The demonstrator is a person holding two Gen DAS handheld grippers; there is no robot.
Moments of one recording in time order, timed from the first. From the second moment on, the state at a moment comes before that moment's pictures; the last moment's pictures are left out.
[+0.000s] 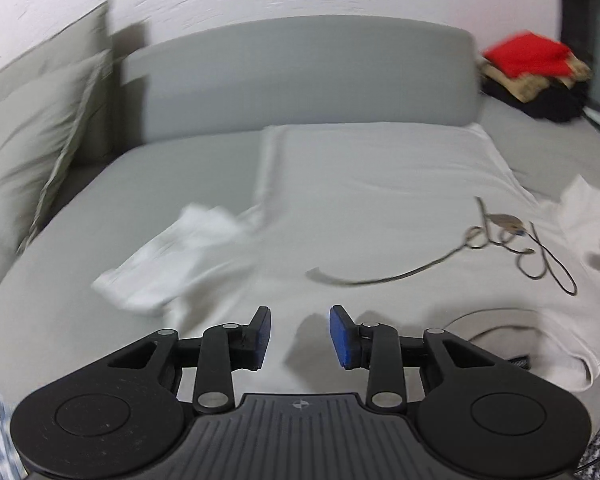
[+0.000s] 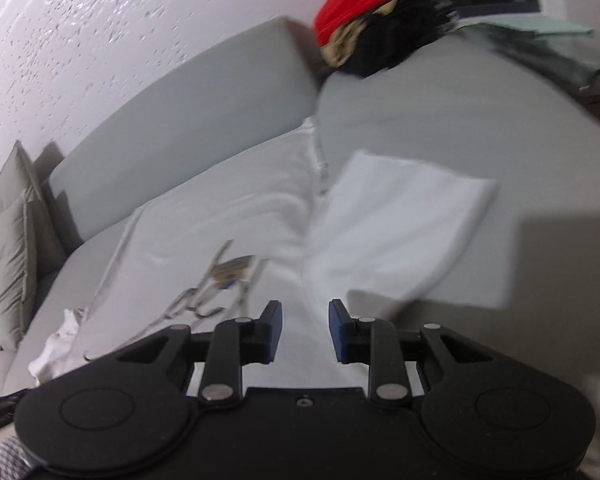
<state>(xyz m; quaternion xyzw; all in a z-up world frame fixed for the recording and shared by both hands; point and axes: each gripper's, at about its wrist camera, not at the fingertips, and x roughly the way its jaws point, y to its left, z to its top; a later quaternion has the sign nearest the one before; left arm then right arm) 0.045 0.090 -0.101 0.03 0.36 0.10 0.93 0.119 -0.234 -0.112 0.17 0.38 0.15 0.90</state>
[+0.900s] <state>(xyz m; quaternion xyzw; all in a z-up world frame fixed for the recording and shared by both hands) 0.021 0.109 -0.123 -0.02 0.37 0.07 0.92 0.111 -0.348 -0.113 0.32 0.31 0.00 0.90</state>
